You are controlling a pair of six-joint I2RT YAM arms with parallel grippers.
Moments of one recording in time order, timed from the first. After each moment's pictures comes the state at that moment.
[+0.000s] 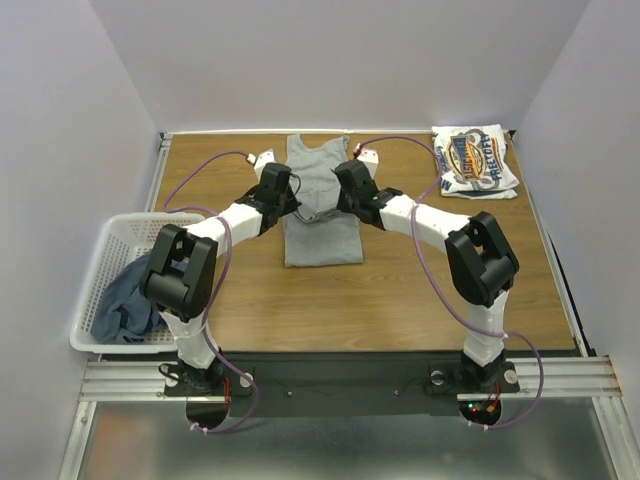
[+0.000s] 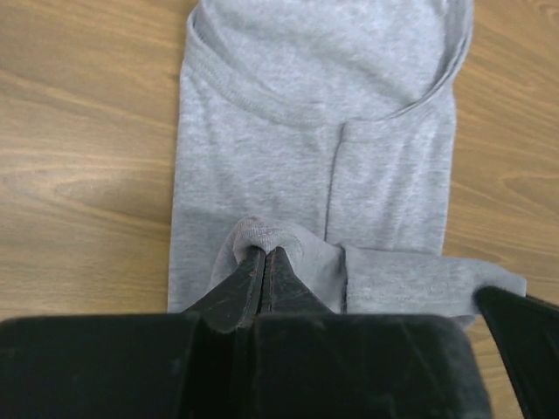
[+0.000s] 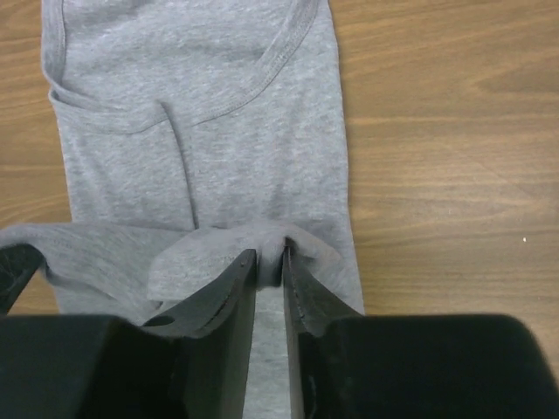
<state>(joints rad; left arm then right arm) -0.43 1.75 1.13 0.01 -0.22 -0.68 0.65 1.95 1.44 -0.17 0.43 0.61</state>
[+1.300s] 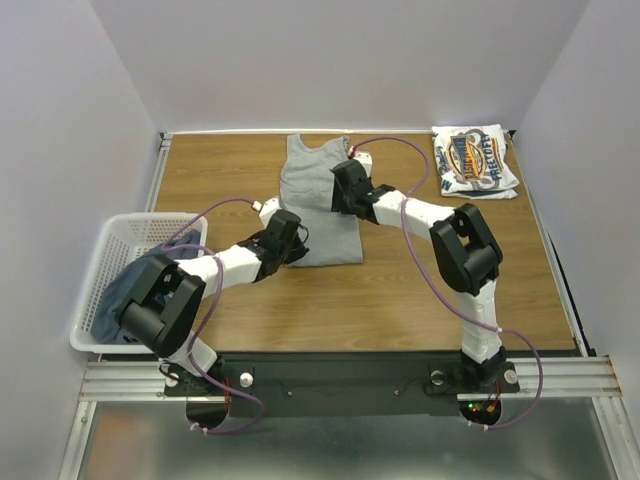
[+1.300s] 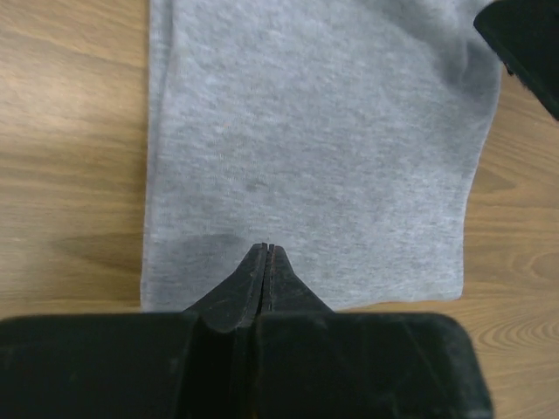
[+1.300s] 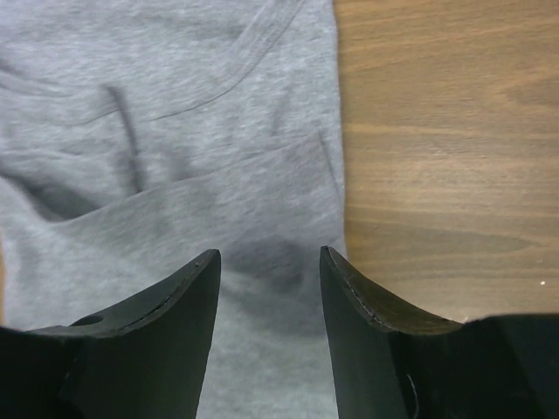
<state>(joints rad) -0.59 1.51 0.75 0.03 -0.22 -0.88 0.62 2.07 1.52 -0.20 0.35 0.54</state>
